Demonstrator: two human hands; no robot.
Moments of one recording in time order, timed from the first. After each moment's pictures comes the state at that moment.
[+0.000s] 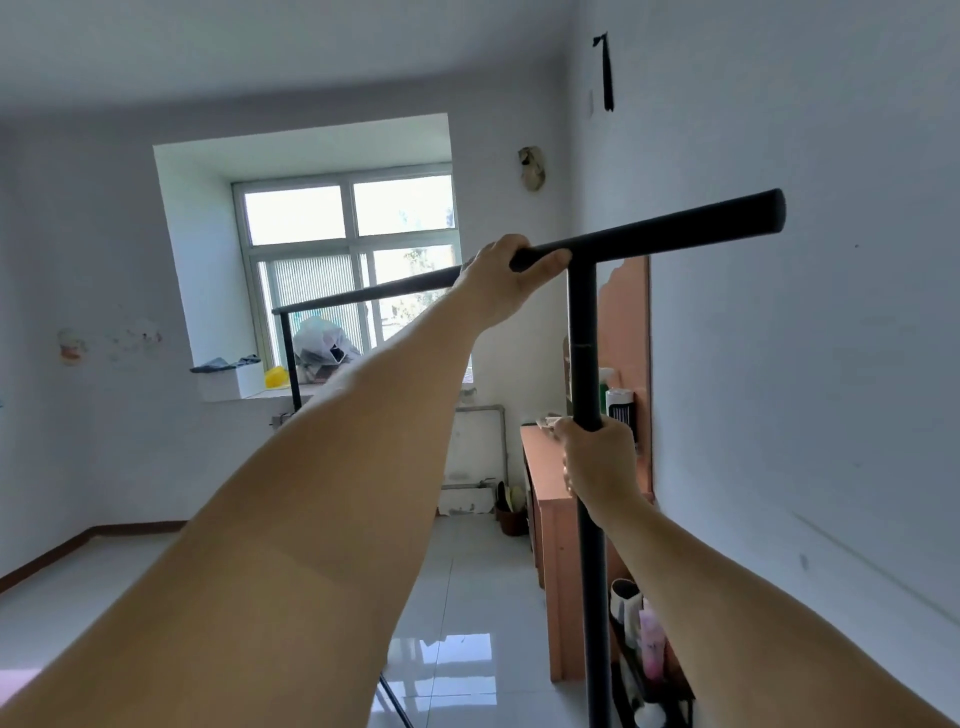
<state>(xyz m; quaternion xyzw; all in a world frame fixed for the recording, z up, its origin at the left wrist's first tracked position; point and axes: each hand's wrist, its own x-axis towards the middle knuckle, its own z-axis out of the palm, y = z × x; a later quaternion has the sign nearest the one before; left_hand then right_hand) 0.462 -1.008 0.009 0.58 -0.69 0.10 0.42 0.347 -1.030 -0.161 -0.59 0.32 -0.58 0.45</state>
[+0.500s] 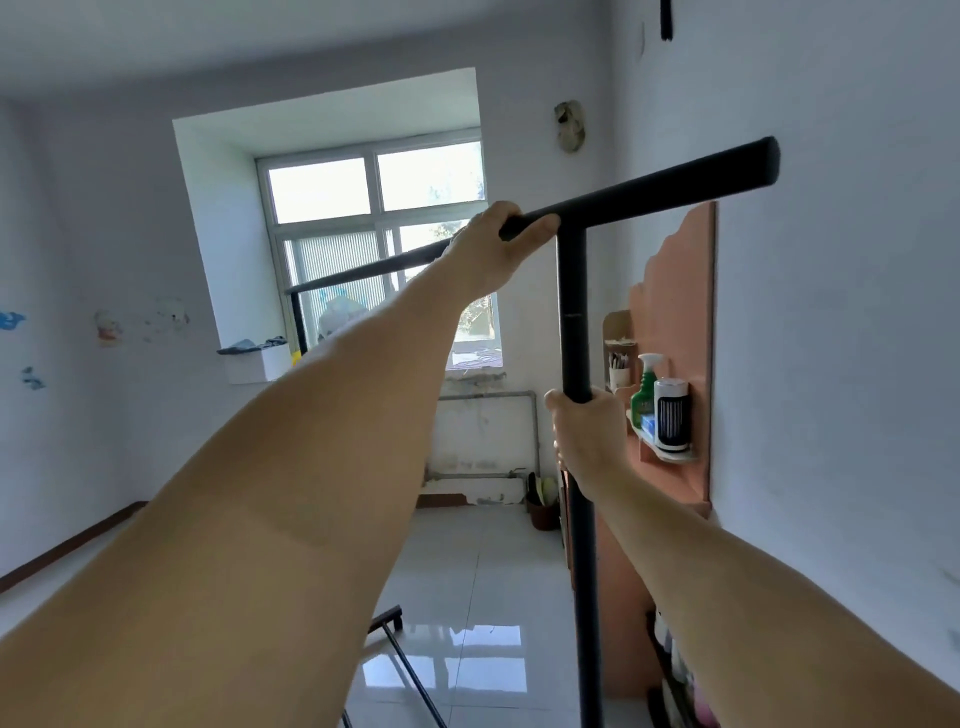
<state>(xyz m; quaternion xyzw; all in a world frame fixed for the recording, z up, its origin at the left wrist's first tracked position) 0.546 -1.139 0.007 0.61 -0.66 0.11 0.43 0.435 -1.169 -0.160 -0.60 0.30 -0.57 0.47</state>
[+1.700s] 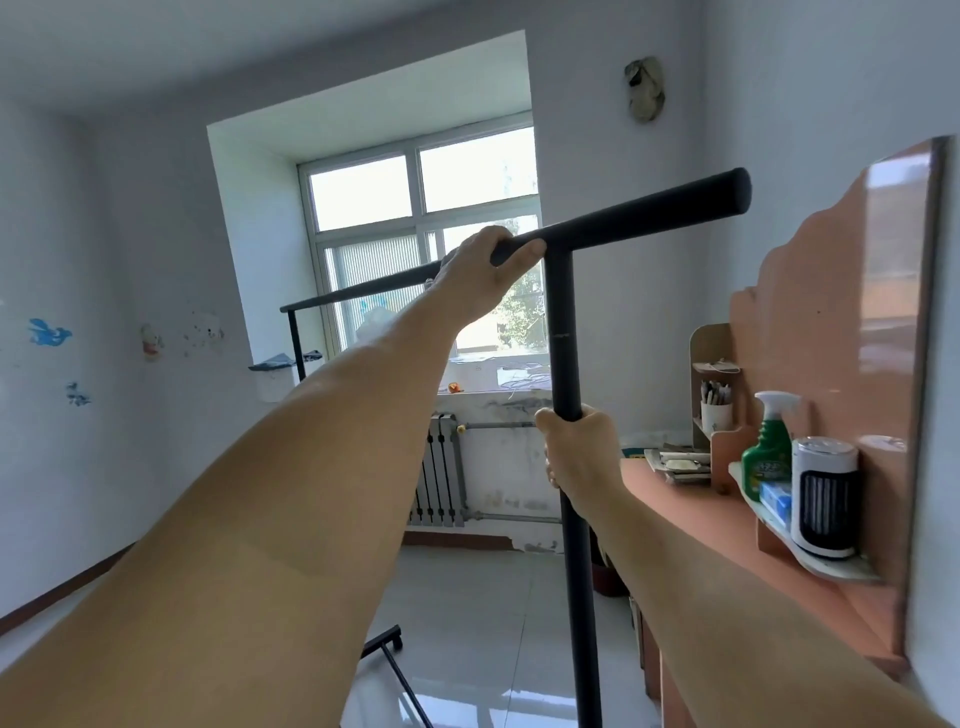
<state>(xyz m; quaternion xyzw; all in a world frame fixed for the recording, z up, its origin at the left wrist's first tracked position) 0.749 -1.450 0.007 0.65 -0.62 0.17 0.40 0.638 -1.487 -0.155 -0.63 0.25 -0.52 0.52</state>
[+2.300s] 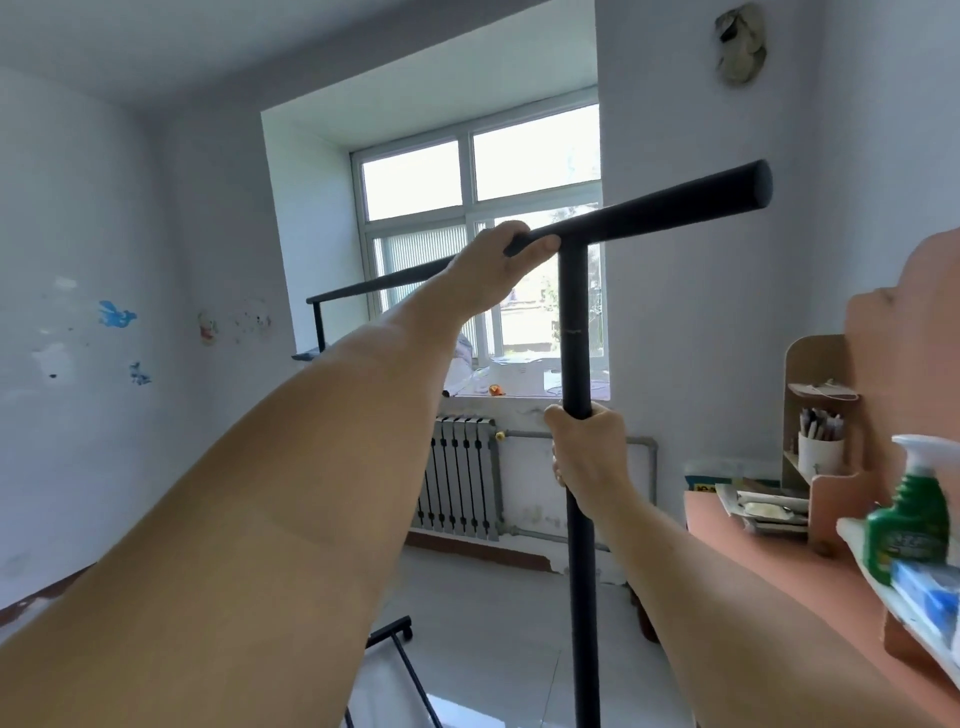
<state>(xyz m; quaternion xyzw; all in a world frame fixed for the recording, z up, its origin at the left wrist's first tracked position) 0.860 -1.581 0.011 0.69 -0.60 0.18 0.37 0.754 -1.635 -0.157 -0.63 0.20 -0.49 0.56</state>
